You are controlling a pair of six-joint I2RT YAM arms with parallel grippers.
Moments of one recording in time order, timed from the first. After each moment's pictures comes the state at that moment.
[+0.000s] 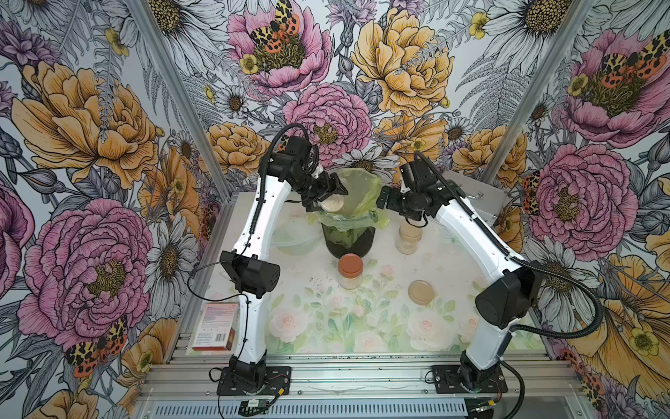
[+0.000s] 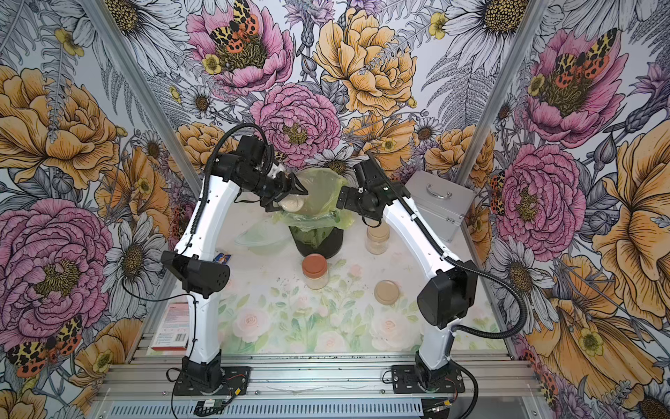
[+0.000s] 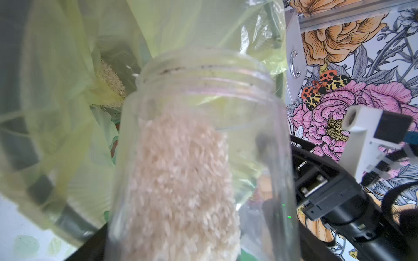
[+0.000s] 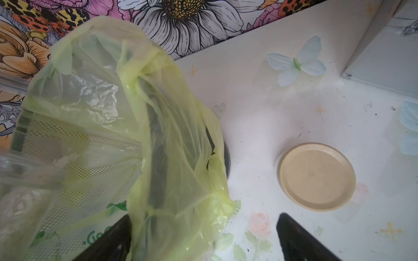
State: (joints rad) left arm -0.31 2.17 2.65 -1.55 0.56 -0.62; right arm 0.42 1.84 1.95 -0.98 -0.02 0.62
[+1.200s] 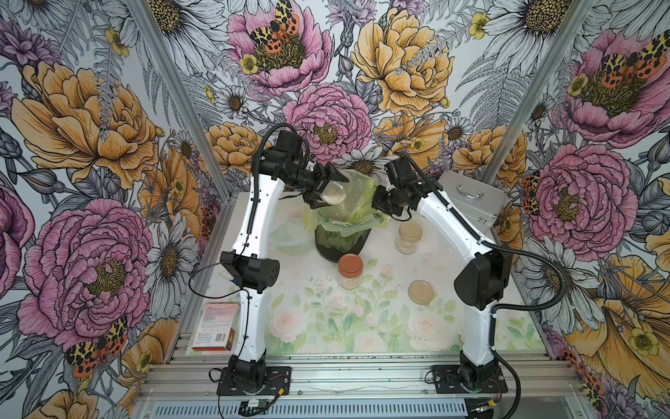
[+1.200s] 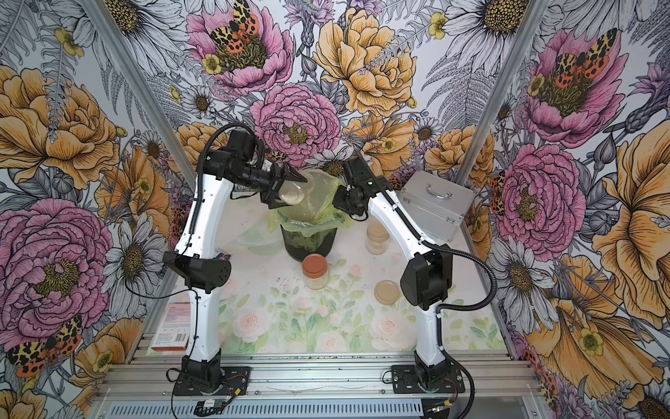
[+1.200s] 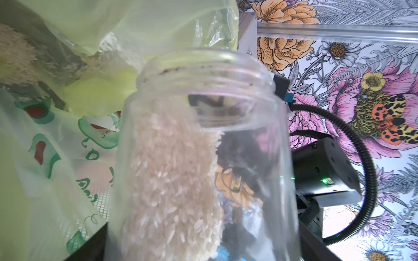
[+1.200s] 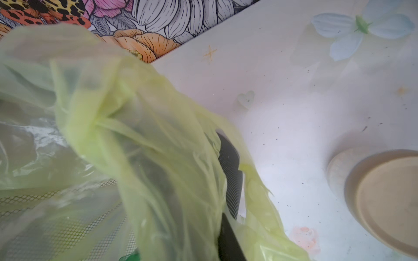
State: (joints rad) left arm -0.26 2.23 2.81 -1.57 0.82 -0.88; right arm 0.43 2.03 2.10 -0.99 -0.15 0.73
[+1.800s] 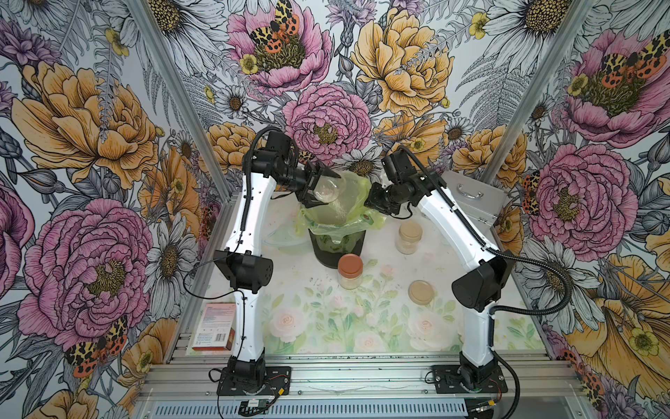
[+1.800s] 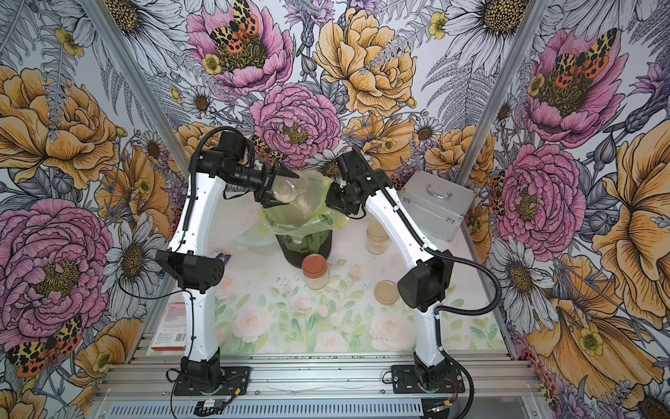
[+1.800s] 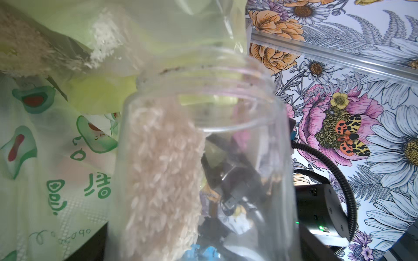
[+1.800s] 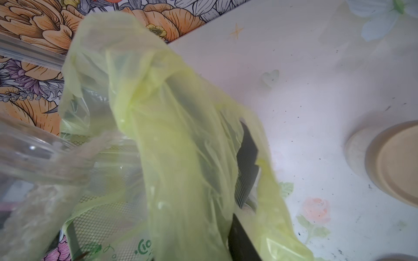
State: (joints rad) left arm -0.20 2.19 2.67 -1.52 0.92 -0.96; right arm 0.48 2.03 2.27 -1.17 -0.19 0.72
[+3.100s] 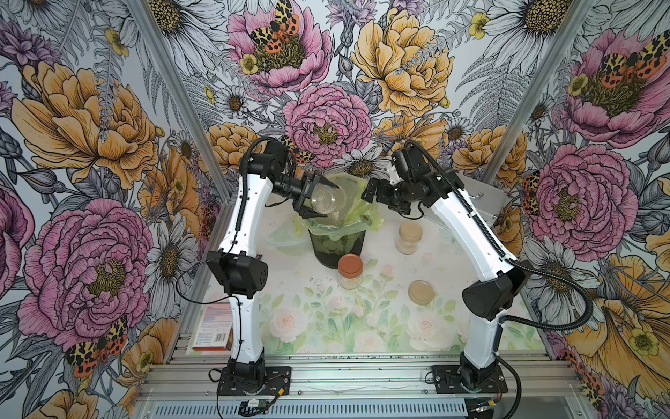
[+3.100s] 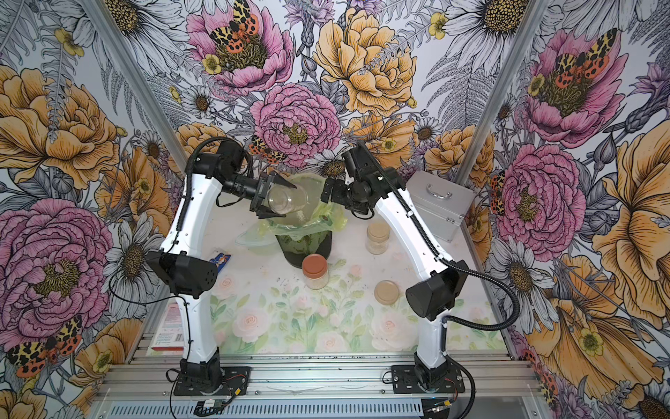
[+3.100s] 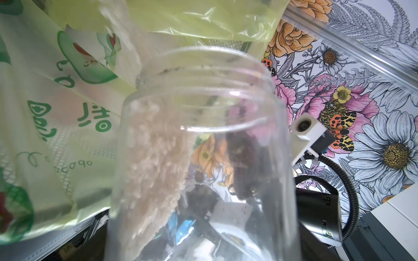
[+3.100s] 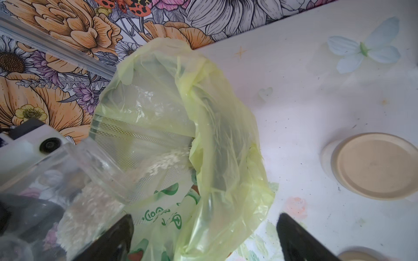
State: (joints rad) left arm -0.17 2.12 2.53 -1.65 1.05 -0.95; right arm 0.49 1.92 2.26 -1.20 -0.15 0.62
